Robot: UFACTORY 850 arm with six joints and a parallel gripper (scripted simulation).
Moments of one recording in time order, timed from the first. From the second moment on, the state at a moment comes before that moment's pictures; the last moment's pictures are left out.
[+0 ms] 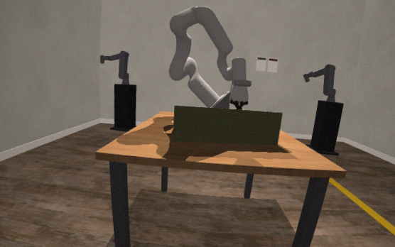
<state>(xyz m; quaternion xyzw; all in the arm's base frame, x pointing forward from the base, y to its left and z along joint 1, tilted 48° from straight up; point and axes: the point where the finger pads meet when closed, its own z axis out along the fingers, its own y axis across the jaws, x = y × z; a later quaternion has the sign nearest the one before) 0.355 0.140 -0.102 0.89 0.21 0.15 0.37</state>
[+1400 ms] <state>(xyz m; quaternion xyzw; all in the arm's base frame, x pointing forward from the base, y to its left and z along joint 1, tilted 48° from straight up) 0.358 0.142 -0.101 0.89 0.21 0.15 0.37</state>
